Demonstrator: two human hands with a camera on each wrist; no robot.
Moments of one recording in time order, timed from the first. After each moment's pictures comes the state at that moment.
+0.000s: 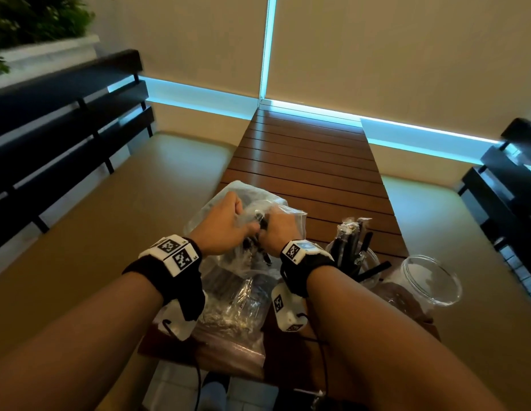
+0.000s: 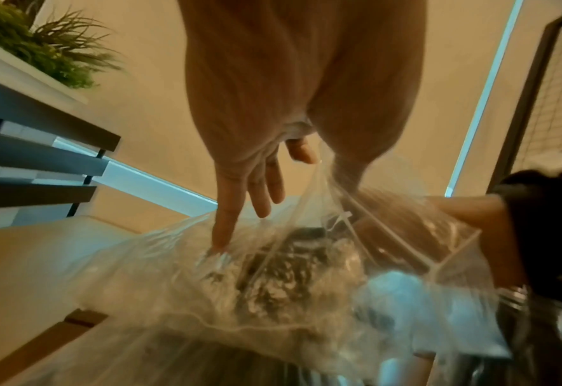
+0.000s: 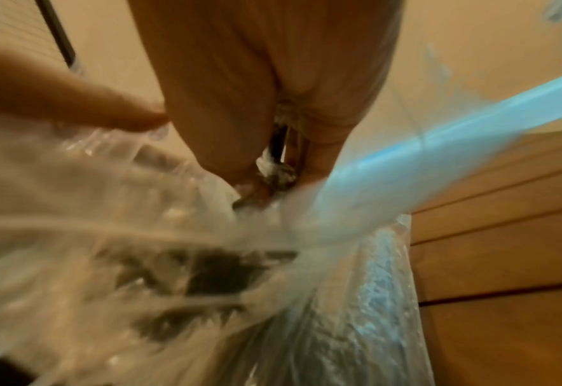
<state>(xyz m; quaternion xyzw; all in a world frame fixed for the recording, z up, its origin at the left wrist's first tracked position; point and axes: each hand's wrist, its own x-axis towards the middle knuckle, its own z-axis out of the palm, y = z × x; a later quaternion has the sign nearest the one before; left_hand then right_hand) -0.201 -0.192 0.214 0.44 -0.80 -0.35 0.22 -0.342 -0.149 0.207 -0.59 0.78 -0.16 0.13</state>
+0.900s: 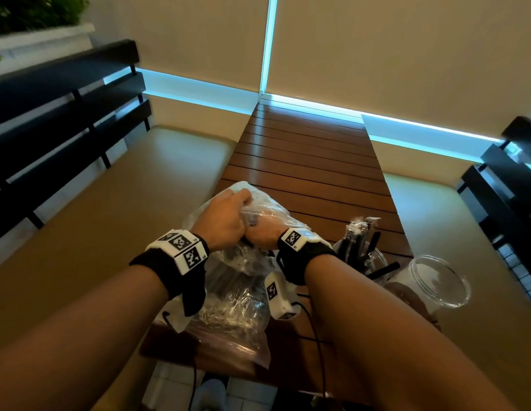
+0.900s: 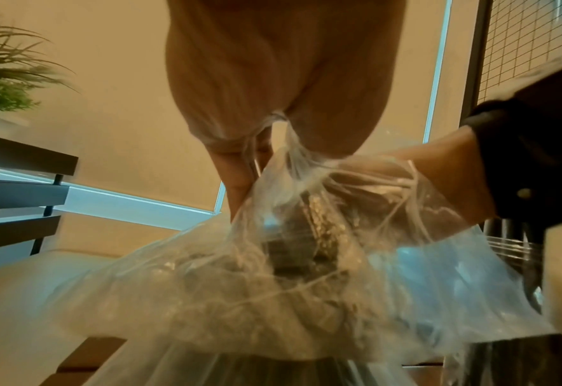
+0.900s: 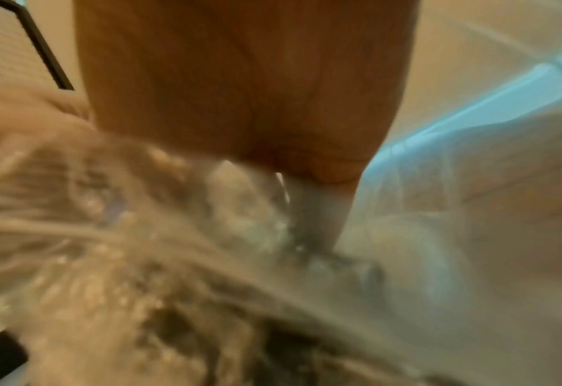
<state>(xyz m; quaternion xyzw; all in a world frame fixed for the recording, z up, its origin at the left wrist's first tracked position) -0.202 -0.207 0.213 0.43 -0.85 -0.21 0.21 -0.321 -0.173 0.207 -0.58 0.74 -0.09 0.33</state>
